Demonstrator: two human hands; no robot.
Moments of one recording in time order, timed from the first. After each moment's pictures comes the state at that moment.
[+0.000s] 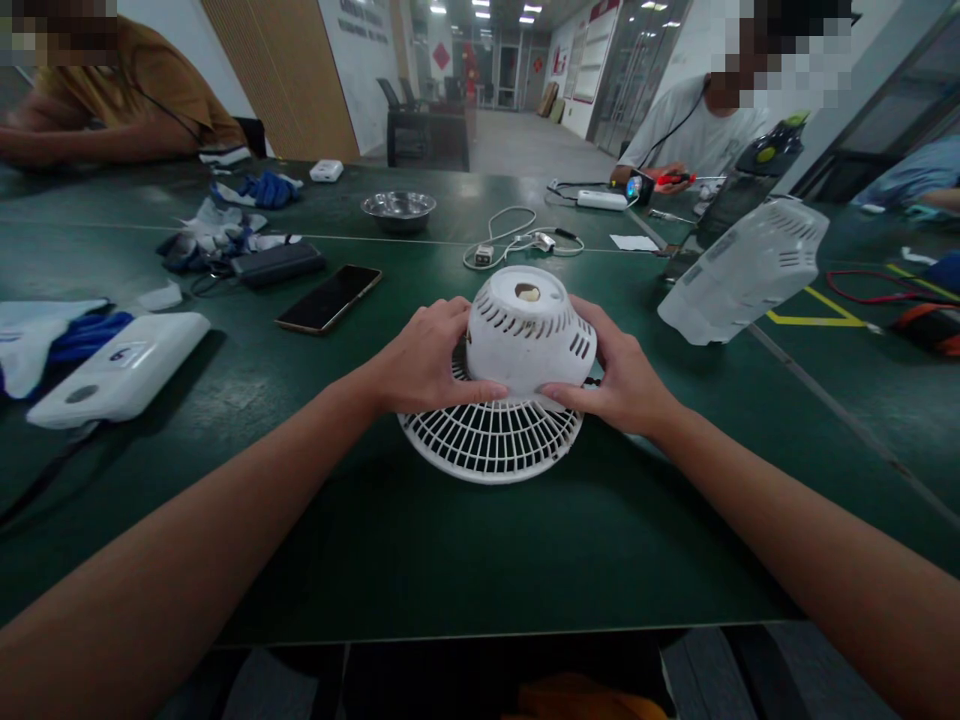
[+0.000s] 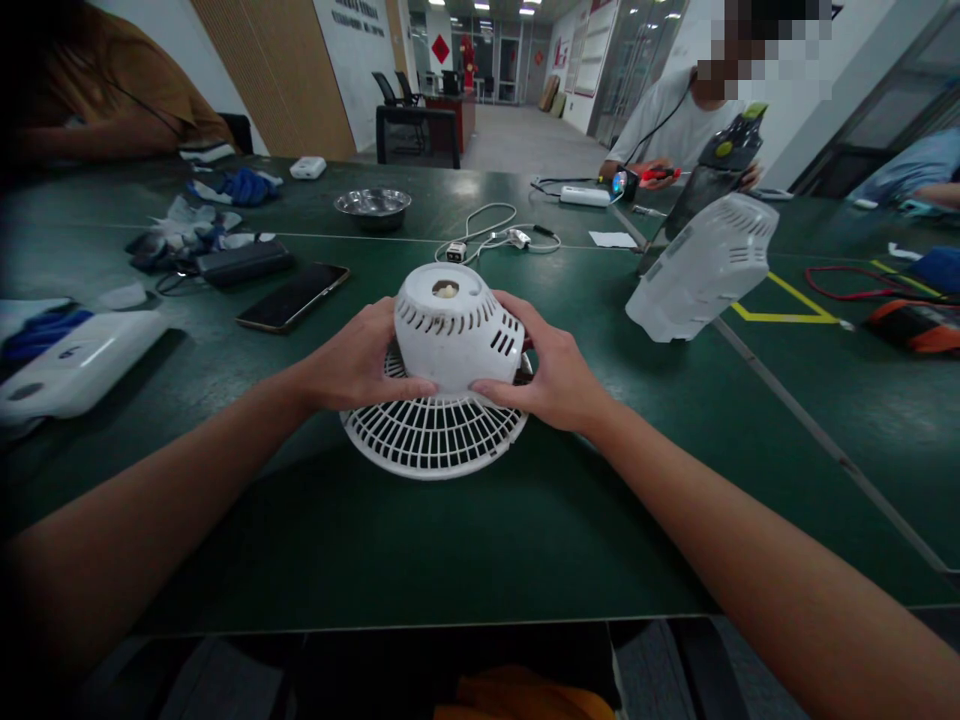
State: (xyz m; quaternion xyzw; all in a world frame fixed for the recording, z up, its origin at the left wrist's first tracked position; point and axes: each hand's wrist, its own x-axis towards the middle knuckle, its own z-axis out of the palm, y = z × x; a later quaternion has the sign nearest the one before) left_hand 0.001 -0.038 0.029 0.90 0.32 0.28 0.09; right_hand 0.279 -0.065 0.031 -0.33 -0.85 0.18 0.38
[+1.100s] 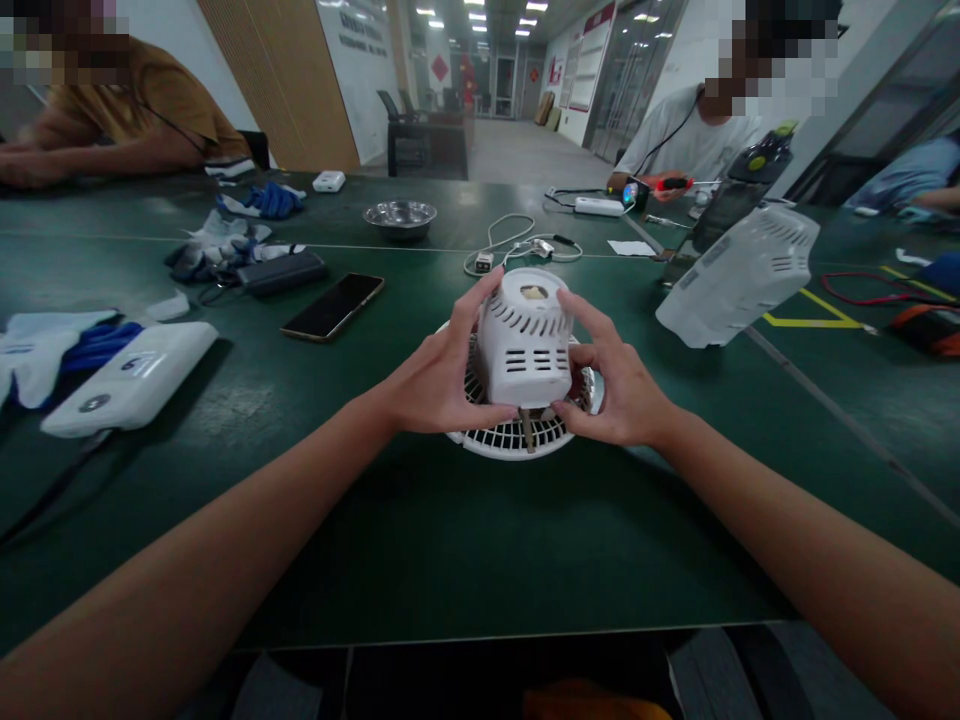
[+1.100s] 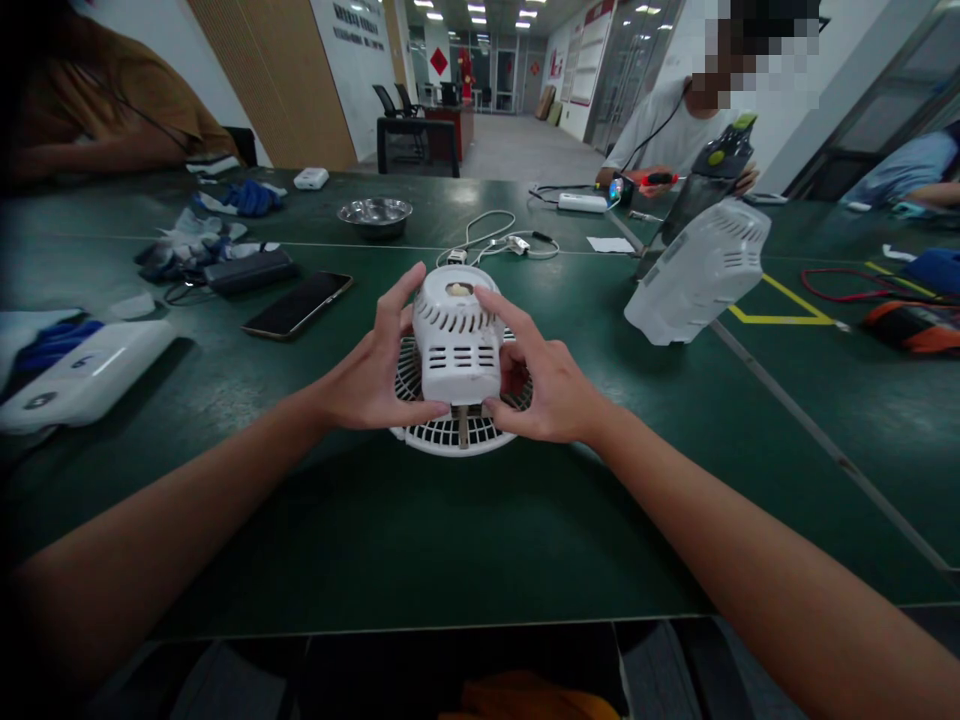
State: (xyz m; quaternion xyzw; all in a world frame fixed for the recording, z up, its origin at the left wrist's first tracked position) left_hand 0.012 -0.050 0.025 0.88 0.25 0.36 0.16; right_hand 0.281 -0.071 0.028 -0.33 -0.86 0.24 0.32
